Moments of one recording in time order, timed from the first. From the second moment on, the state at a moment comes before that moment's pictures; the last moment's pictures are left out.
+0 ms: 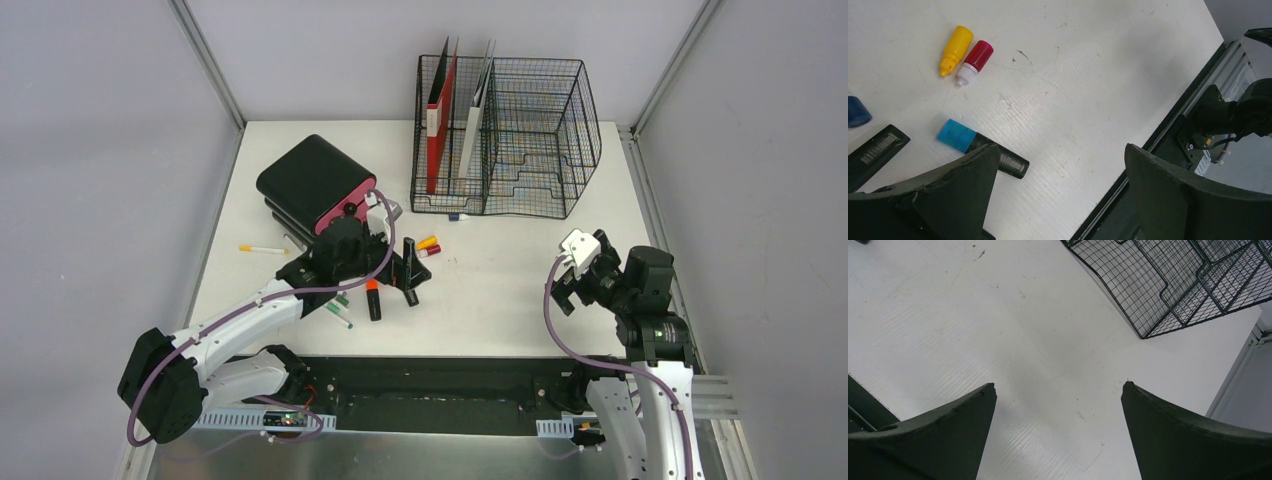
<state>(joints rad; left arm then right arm) -0.68 1.05 0.64 -0.05 0.29 -0.43 0.01 0.51 0.71 -0.79 -0.52 -0.71</state>
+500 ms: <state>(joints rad) -0.68 1.04 0.62 -0.09 0.13 -0.50 -0.01 0.51 0.71 -0.80 -0.53 -0.71</state>
